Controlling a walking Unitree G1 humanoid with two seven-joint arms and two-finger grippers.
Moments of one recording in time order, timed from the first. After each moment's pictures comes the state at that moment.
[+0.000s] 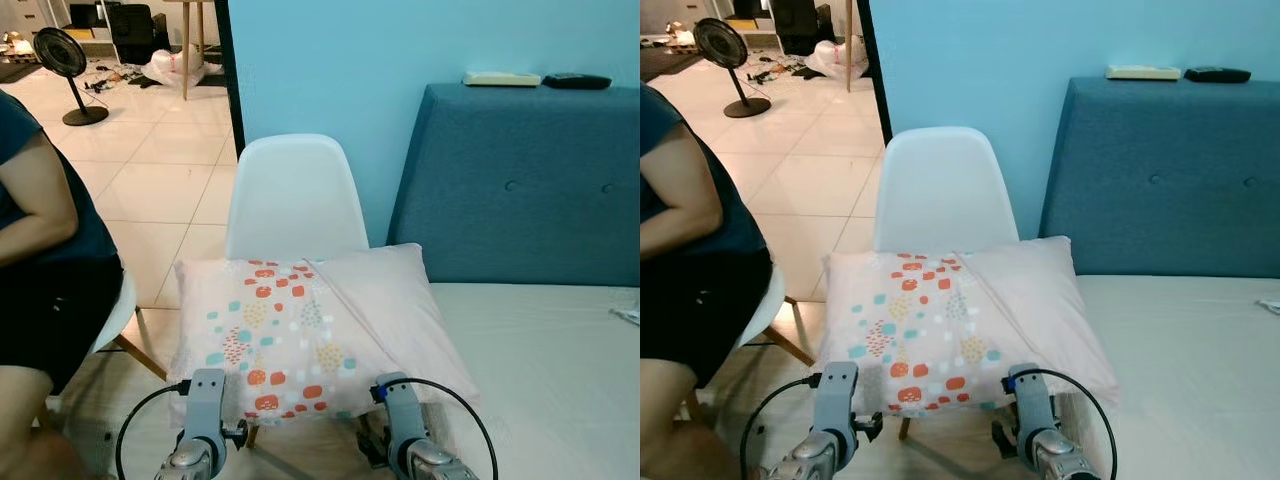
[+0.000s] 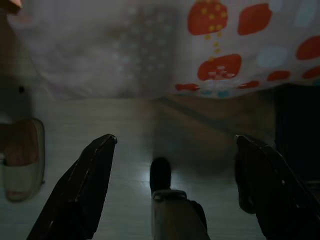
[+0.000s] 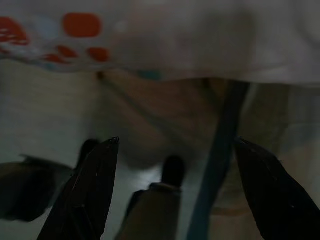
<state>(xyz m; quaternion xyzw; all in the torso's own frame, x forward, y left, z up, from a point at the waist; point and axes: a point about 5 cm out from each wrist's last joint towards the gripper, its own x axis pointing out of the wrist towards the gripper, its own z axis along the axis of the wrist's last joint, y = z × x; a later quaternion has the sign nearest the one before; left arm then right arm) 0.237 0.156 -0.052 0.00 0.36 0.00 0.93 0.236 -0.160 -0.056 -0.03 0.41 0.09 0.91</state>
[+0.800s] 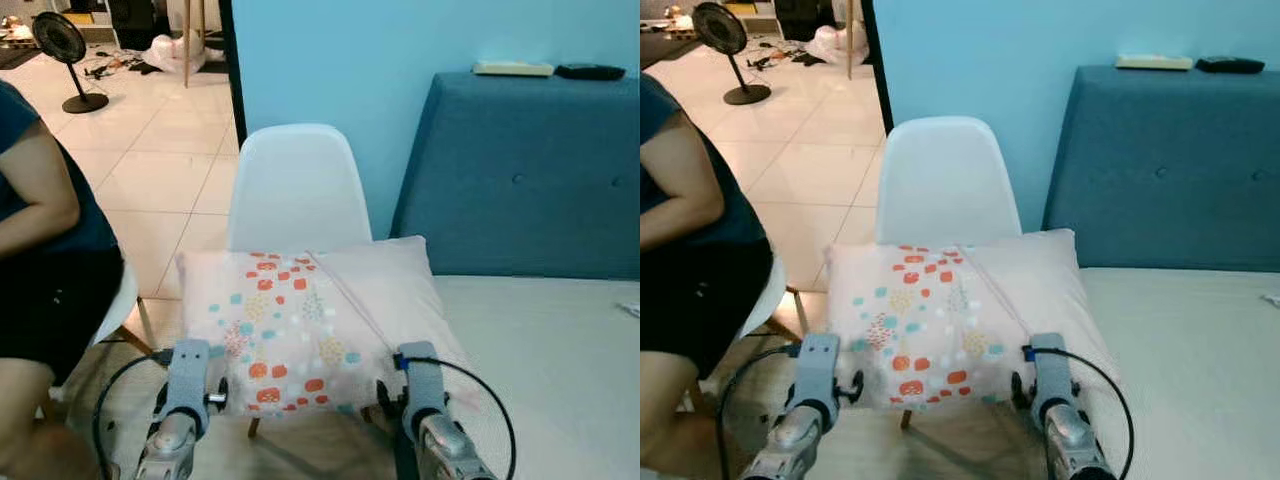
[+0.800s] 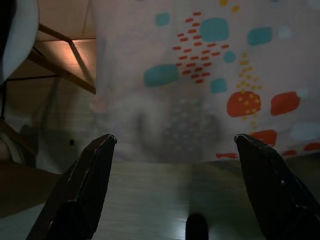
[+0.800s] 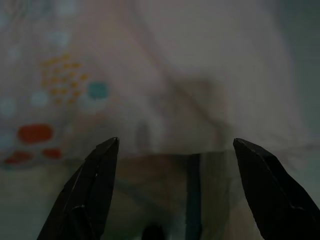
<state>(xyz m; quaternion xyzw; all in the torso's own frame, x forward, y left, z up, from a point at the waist) 0.258 0.176 -0.020 0.04 0.24 0.06 0.97 0.266 -0.181 -0.020 -0.02 0.25 -0.01 0.97</state>
